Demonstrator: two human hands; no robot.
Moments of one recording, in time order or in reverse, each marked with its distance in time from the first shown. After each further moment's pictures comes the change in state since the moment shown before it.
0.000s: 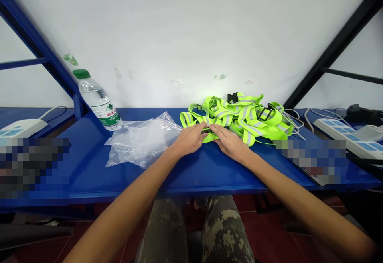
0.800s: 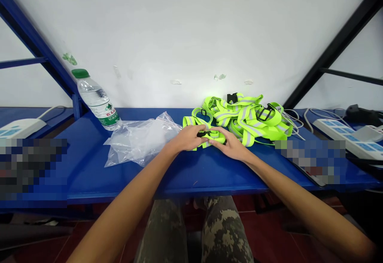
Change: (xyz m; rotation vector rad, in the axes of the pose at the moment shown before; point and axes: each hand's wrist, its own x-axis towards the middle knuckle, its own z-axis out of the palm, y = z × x) left_hand 0.008 -0.003 -0.015 -0.163 -0.111 -0.056; right_hand 0.003 -0.011 -0.006 0.526 0.020 0.252
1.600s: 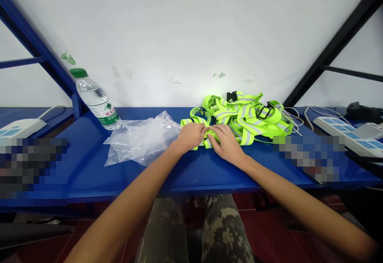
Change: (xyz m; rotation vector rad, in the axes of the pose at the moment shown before) left_hand 0.014 0.006 0.019 0.334 0.104 -0.107; right_hand 0.003 -0.006 0.018 -0.259 0.173 0.020
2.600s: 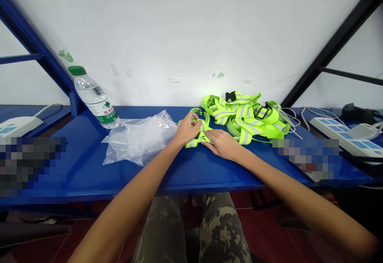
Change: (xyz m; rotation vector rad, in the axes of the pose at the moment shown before) left_hand 0.005 -0.009 0.004 -0.704 0.188 -0.259; right_hand 0.006 0.001 -0.008 -0.432 -0.300 -0.370
